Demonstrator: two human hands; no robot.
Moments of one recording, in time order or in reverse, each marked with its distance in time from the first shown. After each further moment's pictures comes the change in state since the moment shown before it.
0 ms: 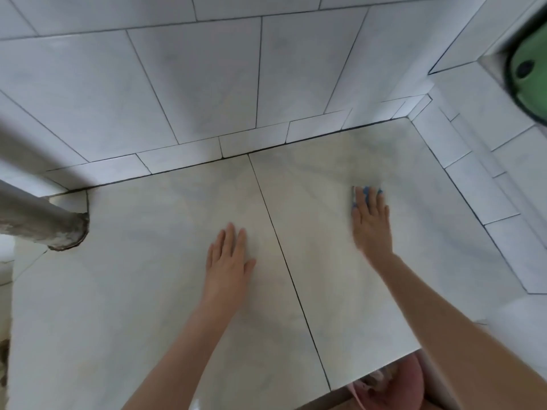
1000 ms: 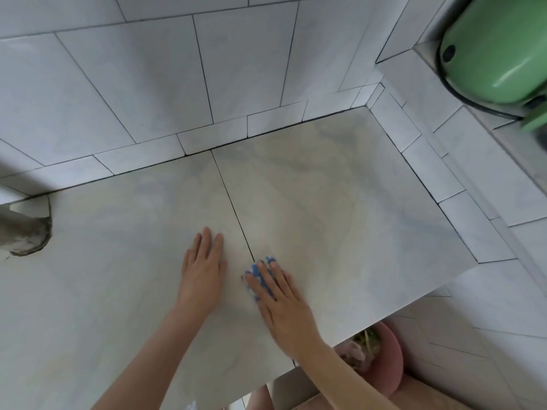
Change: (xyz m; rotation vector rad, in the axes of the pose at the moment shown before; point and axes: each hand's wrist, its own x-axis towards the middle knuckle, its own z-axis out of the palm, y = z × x) left_hand -0.020 0.024 0.004 -0.010 -0.024 0.007; right_hand -0.191 -0.058 0.031 0.077 -0.022 -0.521
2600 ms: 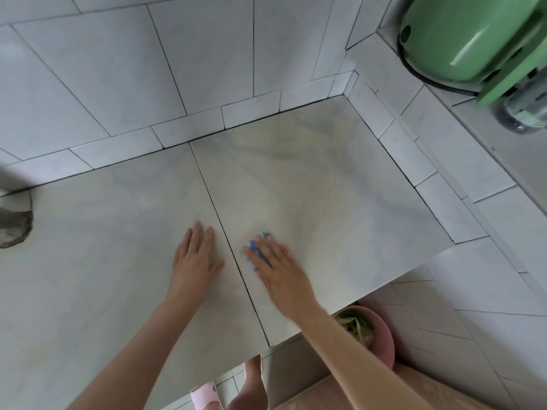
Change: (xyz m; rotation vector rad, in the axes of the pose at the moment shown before) left_hand -0.011 0.018 0.024 0.057 -0.002 0.013; right_hand 0.006 0.052 -0.012 -0.060 -0.100 0.015
